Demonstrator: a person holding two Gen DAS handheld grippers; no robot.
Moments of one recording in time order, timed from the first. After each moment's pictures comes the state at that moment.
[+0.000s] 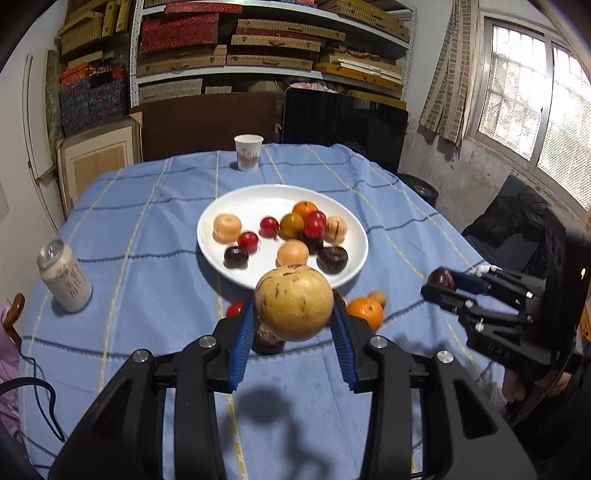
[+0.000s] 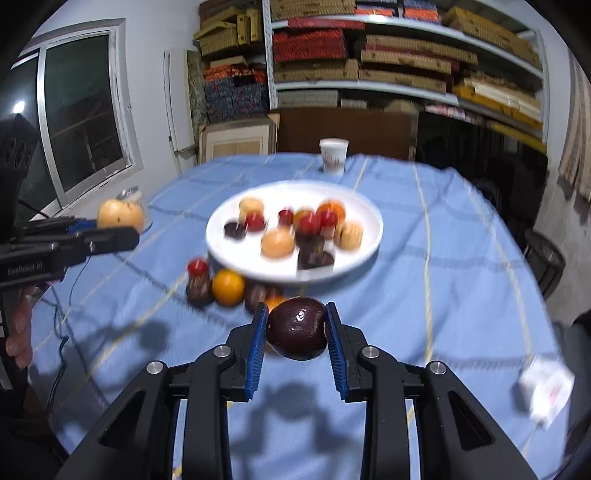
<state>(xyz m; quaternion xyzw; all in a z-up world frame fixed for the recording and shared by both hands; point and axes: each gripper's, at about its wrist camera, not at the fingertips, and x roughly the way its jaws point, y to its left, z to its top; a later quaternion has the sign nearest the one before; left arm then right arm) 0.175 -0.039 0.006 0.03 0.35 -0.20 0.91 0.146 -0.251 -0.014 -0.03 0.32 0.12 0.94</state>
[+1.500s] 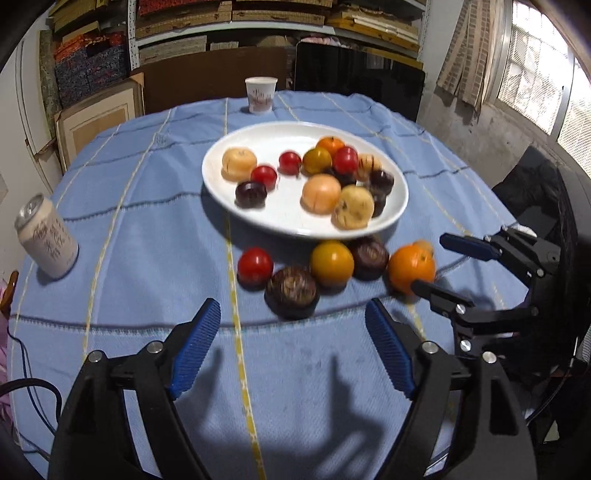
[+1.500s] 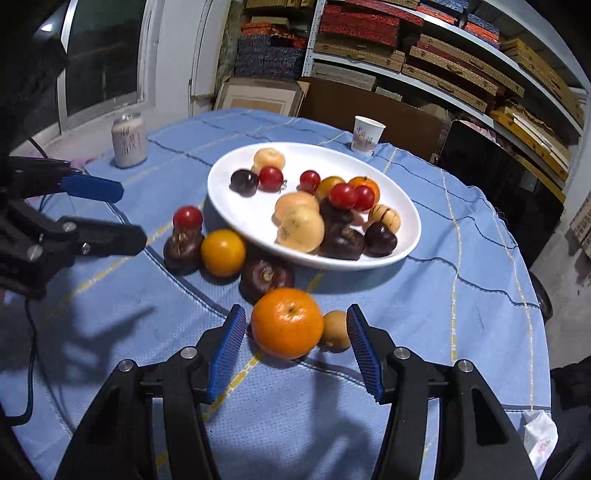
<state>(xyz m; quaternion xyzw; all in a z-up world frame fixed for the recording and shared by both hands) 0.198 -0.035 -0.070 0.05 0.44 -0.18 0.88 0.169 -0.197 -0.081 -0.14 0.37 0.13 0.91</state>
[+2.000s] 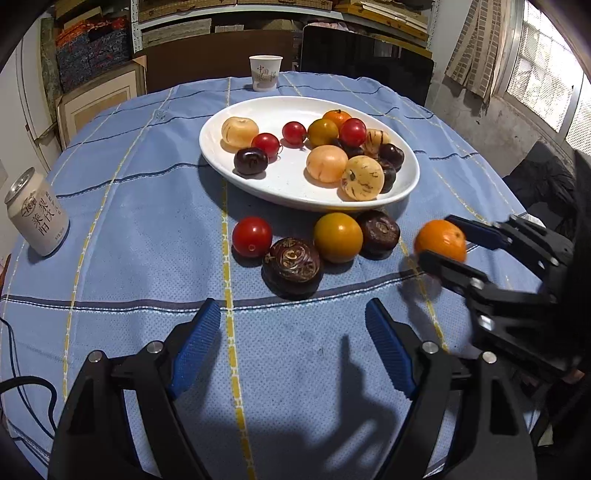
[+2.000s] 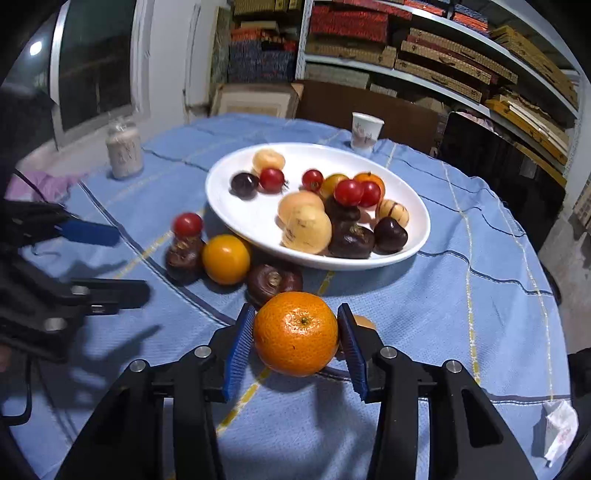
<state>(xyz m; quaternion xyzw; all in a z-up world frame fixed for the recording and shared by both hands) 0.207 -0.039 -0.089 0.05 0.46 -0.17 0.87 0.159 -0.207 -0.077 -0.08 0.35 0.16 0.92</state>
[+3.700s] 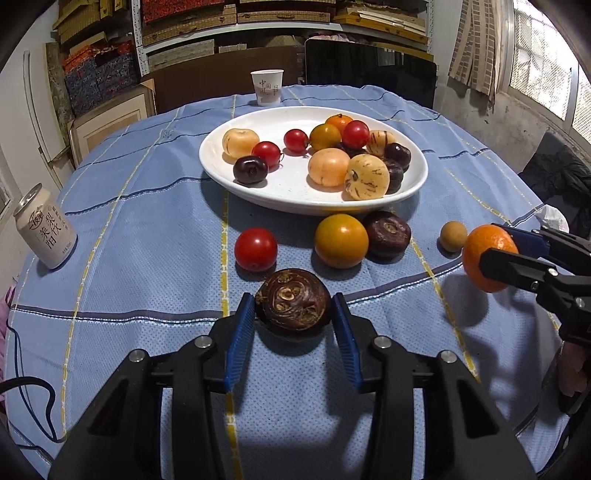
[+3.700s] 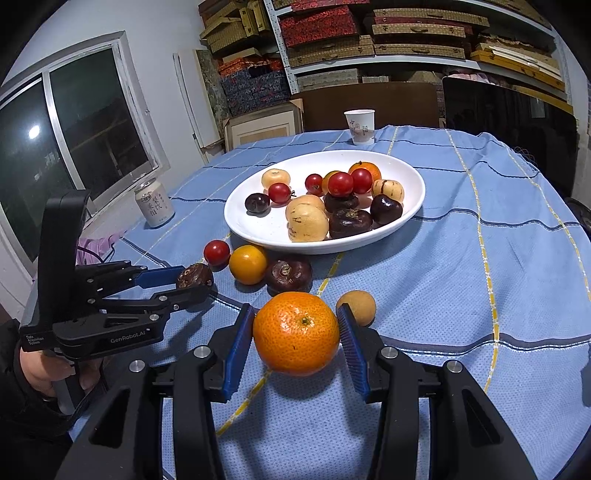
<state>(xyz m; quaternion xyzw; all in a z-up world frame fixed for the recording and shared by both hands) 0.197 -0.052 -0.103 0.08 0.41 -0.14 0.89 0.153 -0.251 -0.078 0.05 0.36 0.20 0.91</state>
